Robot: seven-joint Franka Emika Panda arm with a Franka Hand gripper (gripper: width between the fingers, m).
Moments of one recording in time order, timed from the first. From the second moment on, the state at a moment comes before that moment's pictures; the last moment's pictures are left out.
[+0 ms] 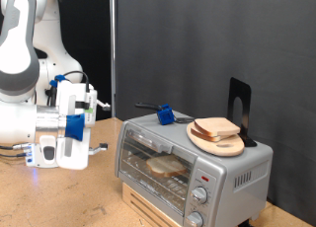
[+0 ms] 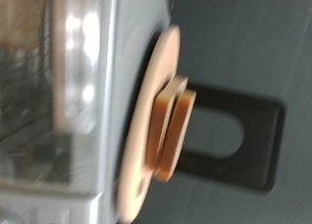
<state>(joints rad) -0.22 0.09 -0.29 -2.37 1.35 1.59 -0.32</state>
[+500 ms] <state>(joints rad) -0.21 0.15 -0.26 -2.30 1.46 1.70 -0.27</state>
